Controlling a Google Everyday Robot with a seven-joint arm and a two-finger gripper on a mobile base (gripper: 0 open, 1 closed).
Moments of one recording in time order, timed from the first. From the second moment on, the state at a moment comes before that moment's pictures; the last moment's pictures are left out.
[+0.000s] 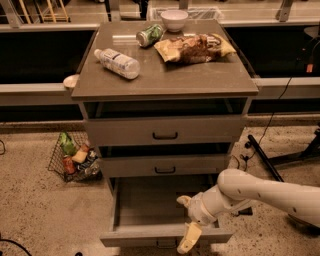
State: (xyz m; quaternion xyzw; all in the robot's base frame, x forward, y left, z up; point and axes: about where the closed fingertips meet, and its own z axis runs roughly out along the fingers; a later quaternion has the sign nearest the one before) arm 0.408 -0.063 0.469 -0.59 0.71 0.33 0.18
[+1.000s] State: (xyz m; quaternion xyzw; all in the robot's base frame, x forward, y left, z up) arm 0.388 -0.100 0.299 -0.59 0.72 0.34 0.14
